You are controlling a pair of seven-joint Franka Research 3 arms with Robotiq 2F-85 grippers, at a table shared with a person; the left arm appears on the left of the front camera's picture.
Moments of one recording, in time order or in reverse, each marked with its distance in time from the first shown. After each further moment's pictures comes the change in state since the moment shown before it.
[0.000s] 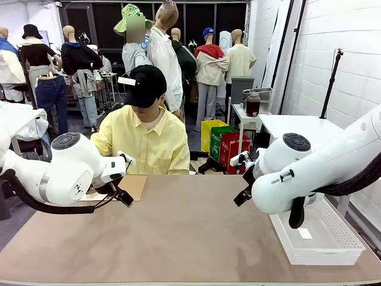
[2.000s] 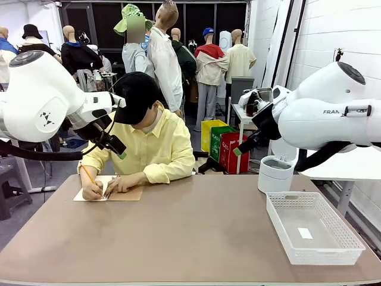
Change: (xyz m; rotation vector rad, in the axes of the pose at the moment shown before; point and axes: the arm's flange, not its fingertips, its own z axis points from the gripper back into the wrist) left arm 0.066 -0.001 0.197 -0.014 -0.081 0.013; right arm 0.067 -0.013 0.189 0.141 -0.279 0.148
